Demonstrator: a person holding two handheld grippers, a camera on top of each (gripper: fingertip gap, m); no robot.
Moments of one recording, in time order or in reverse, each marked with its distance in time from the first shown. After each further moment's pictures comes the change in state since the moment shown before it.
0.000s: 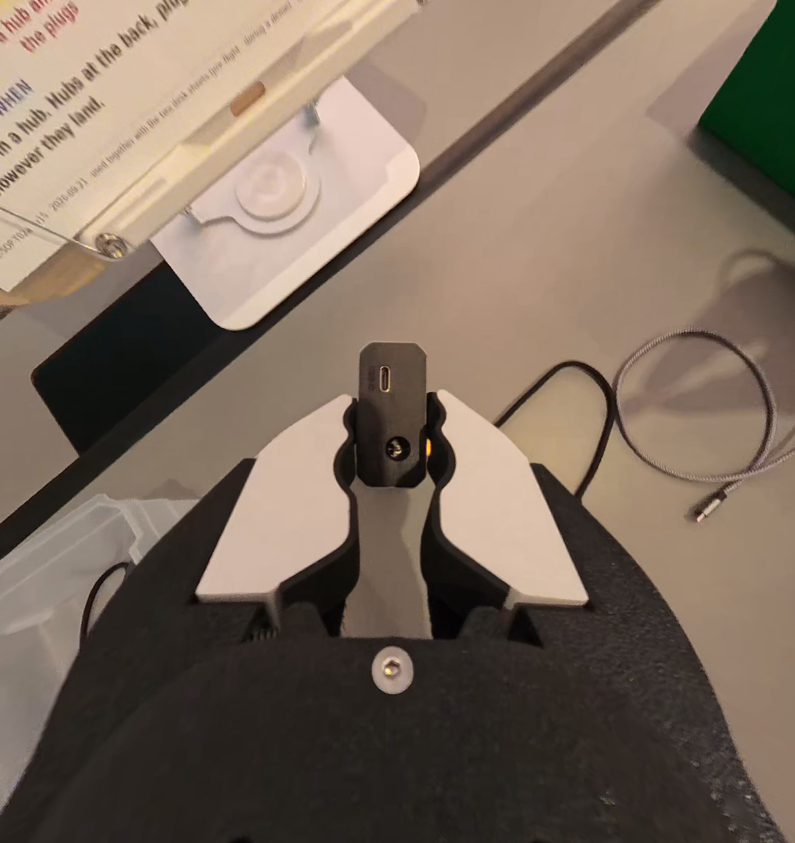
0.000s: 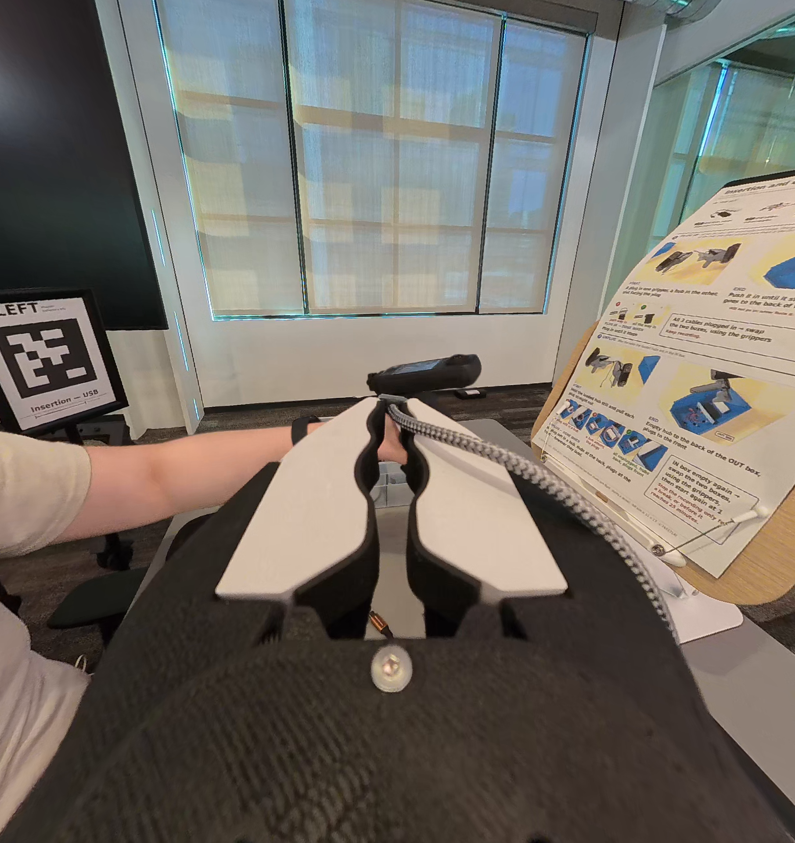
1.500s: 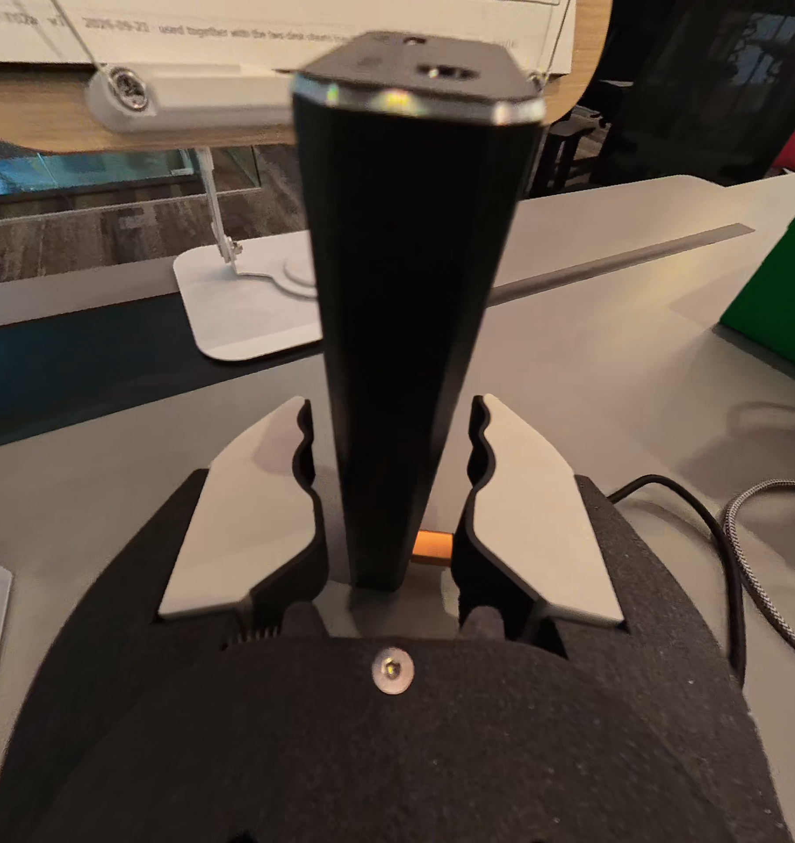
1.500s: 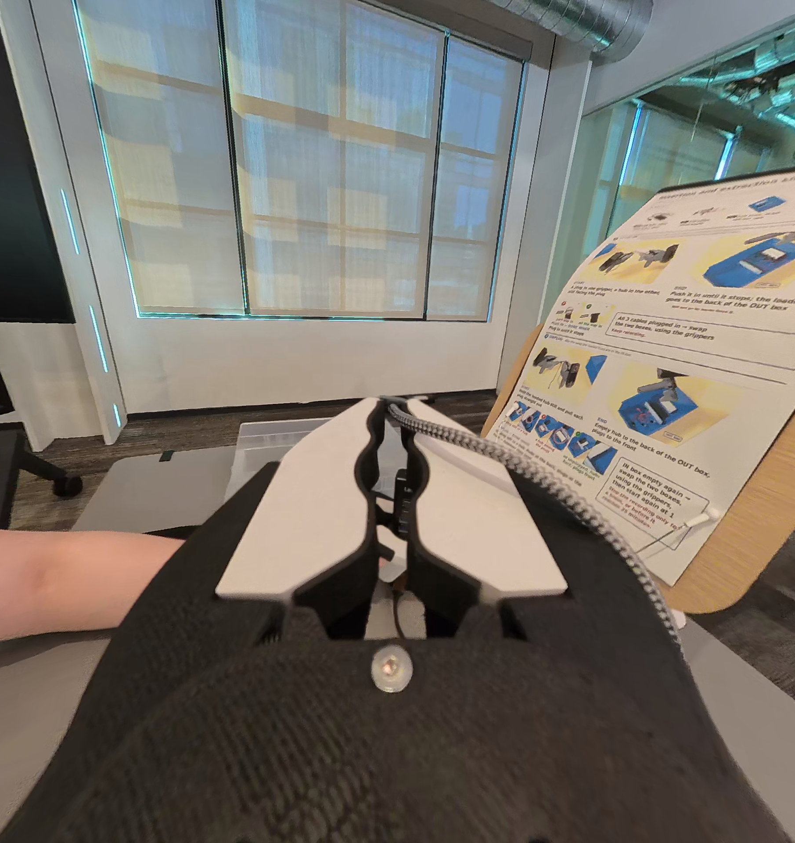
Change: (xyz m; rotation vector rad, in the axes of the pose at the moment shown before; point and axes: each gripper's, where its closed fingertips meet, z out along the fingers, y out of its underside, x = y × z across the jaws) left arm -0.016 0.029 0.076 0.572 -0.063 -0.245; right arm 0.034 0.027 0.038 0.017 0.122 -0.069
